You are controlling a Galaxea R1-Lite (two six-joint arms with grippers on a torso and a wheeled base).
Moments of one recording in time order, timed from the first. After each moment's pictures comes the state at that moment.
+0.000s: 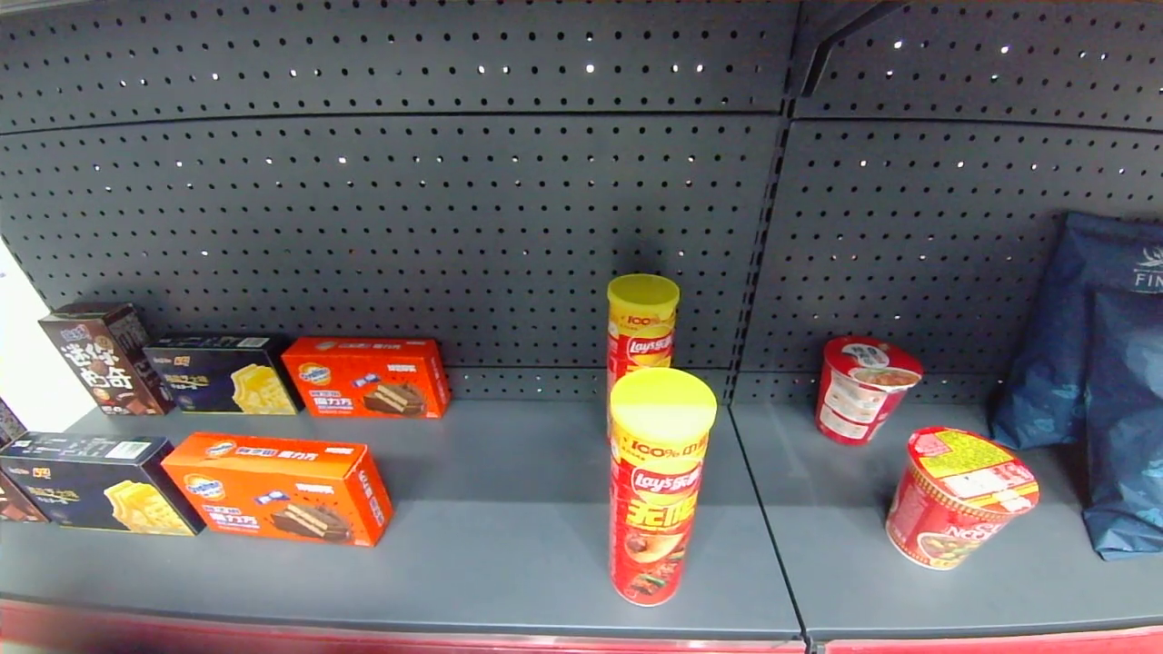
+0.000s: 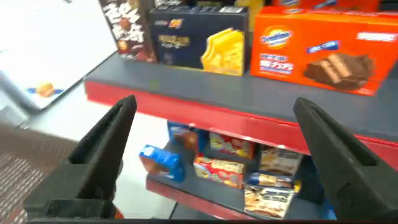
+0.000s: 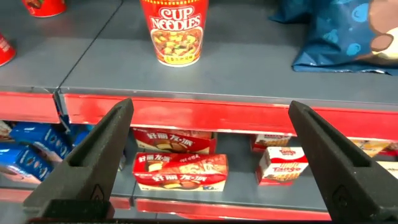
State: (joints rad) left arm -0.25 0.11 -0.07 0.03 0.67 0.04; right arm 0.02 0.11 0.00 0.00 0.01 -0.02
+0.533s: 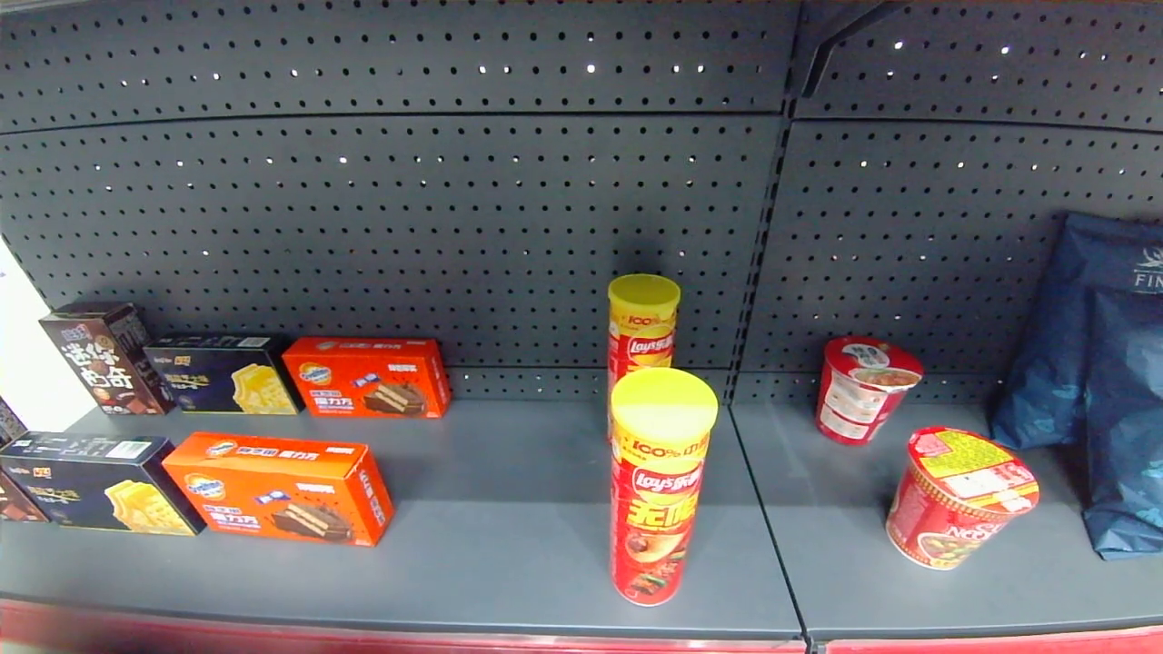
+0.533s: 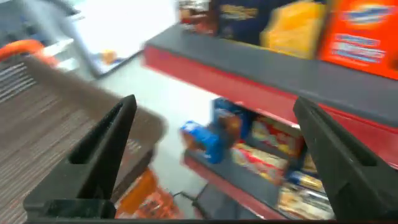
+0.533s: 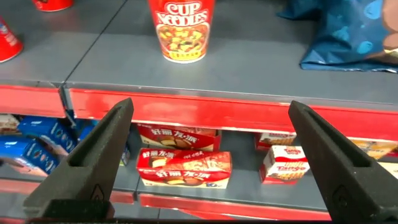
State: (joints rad) left arm -0.05 0.10 -0.03 0.01 0.57 0.03; right arm 0.07 0.12 0.00 0.00 0.01 -0.02
